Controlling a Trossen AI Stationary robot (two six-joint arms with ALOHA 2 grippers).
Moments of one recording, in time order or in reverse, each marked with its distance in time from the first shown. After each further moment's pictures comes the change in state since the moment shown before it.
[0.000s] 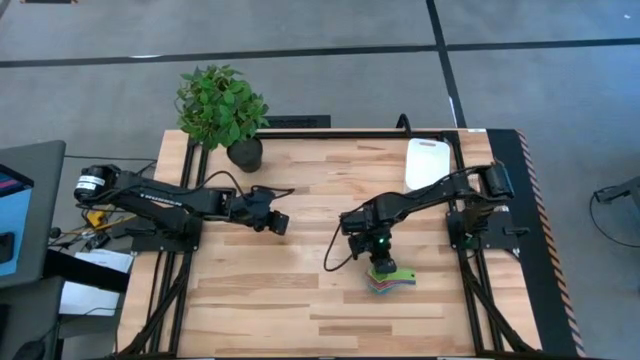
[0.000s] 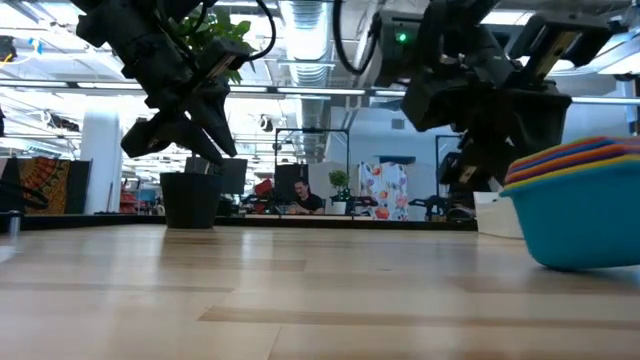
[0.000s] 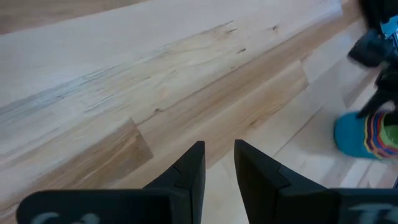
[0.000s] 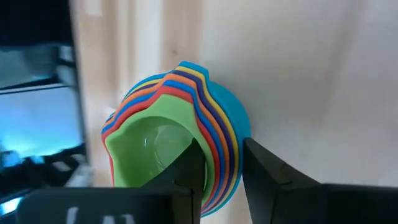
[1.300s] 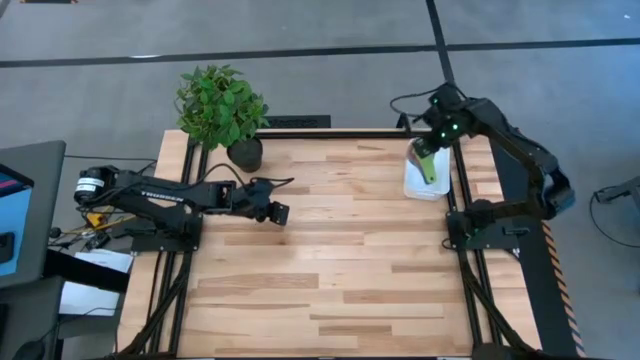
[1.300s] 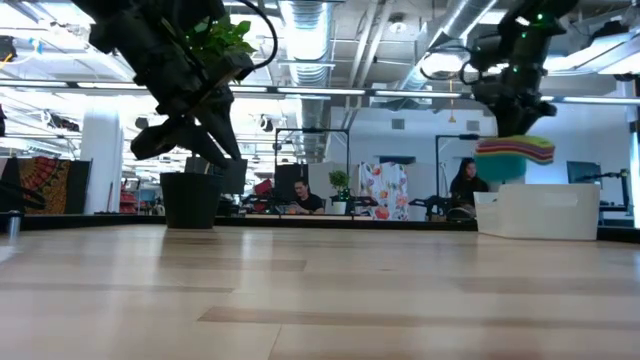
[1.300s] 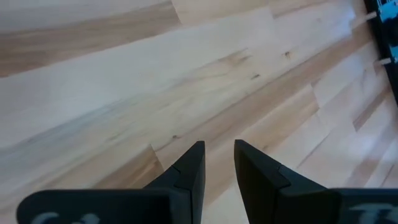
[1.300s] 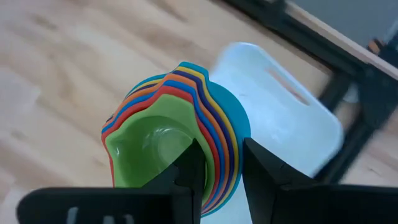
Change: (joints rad) left arm 0.087 0.000 0.000 0.000 0.010 0.043; right arm -1.106 -0.547 0.001 -0.268 0.534 0.040
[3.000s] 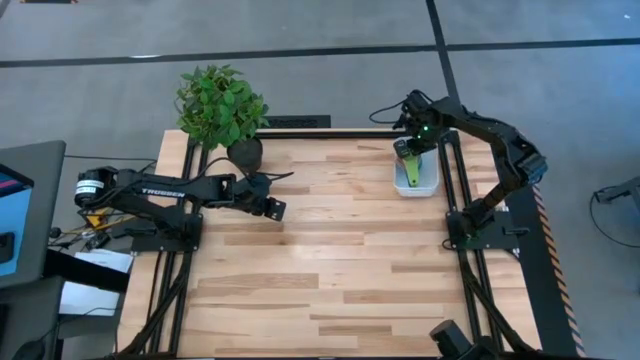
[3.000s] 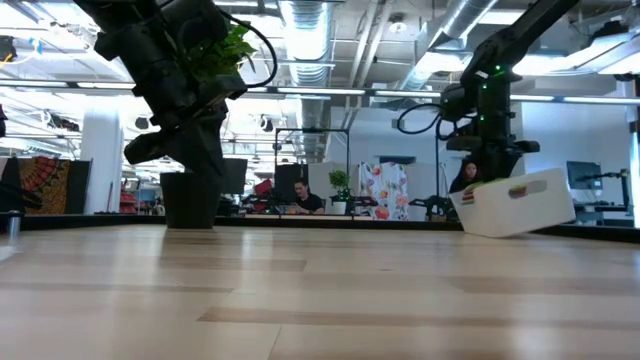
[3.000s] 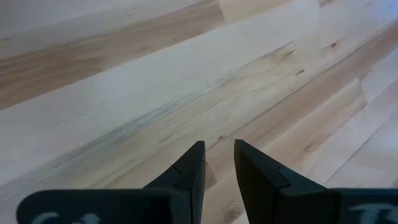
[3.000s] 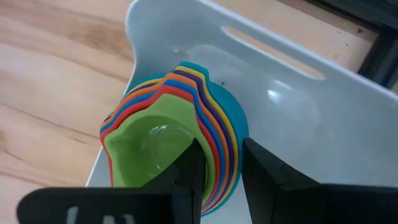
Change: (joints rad) left arm 0.103 0.000 0.000 -0.107 0.059 0.097; right arm 0.034 0.327 0.001 0.086 0.111 0.200
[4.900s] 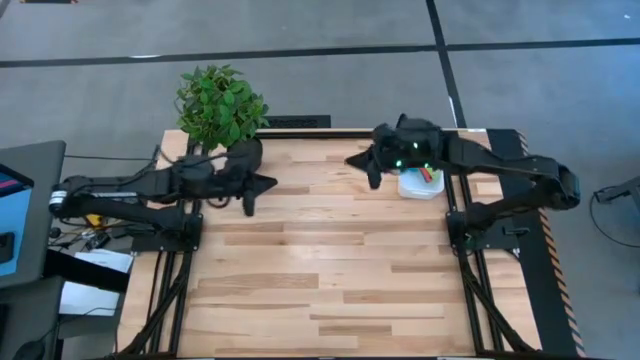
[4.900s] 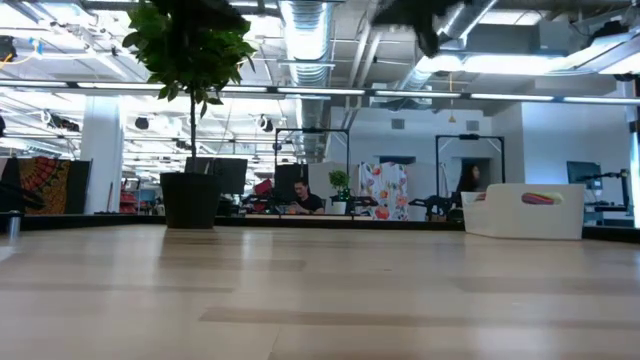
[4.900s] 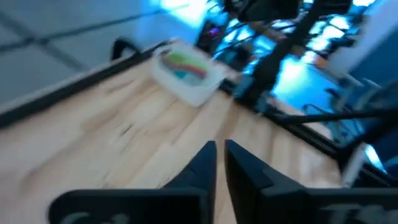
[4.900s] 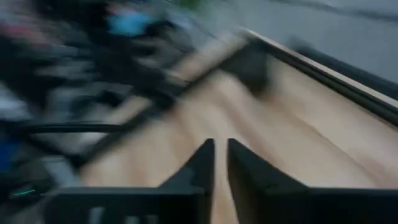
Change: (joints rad) left arm -0.062 -0.381 0.116 0.156 -0.080 0.512; right arm 0.701 -0.377 0.000 0.731 -0.182 0.255
